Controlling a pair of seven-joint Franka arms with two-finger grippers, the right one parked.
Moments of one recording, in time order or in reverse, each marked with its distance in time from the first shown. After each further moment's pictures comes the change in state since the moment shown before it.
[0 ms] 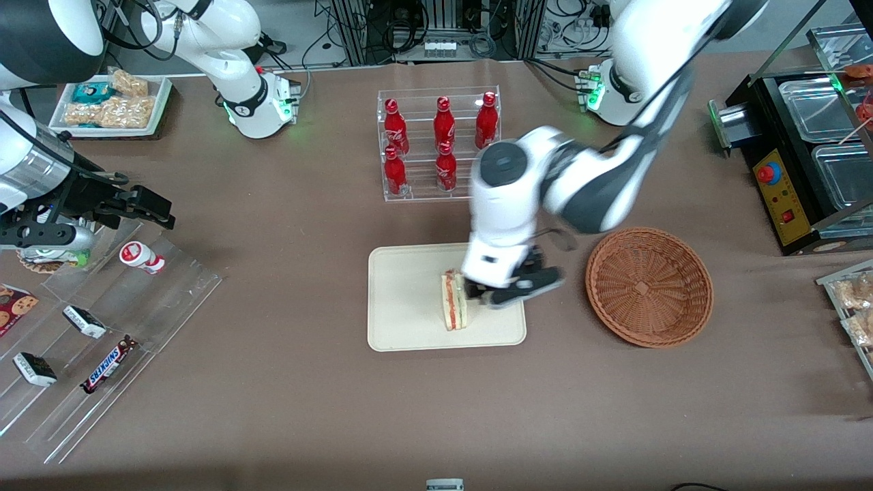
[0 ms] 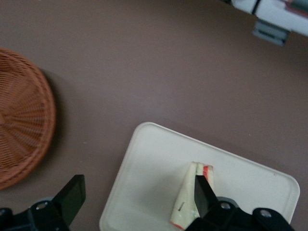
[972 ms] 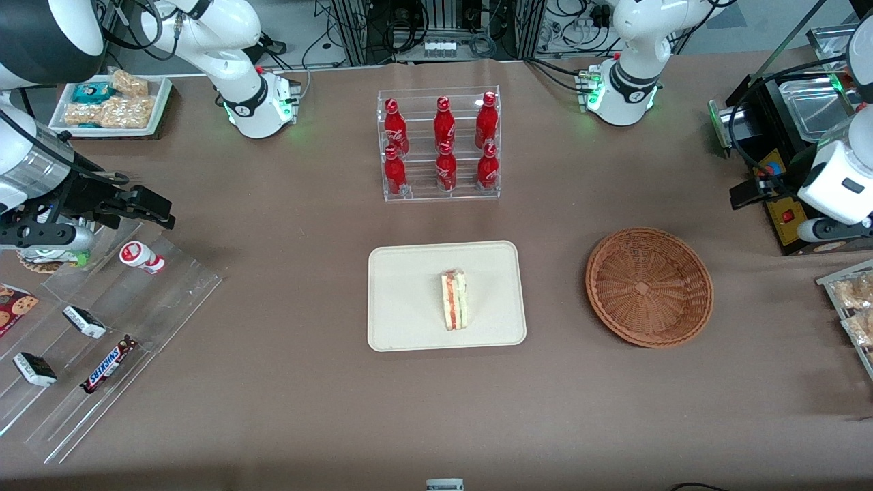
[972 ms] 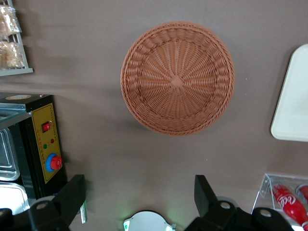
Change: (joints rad) arm 0.491 -0.409 0.130 -0.150 -0.336 -0.483 1.067
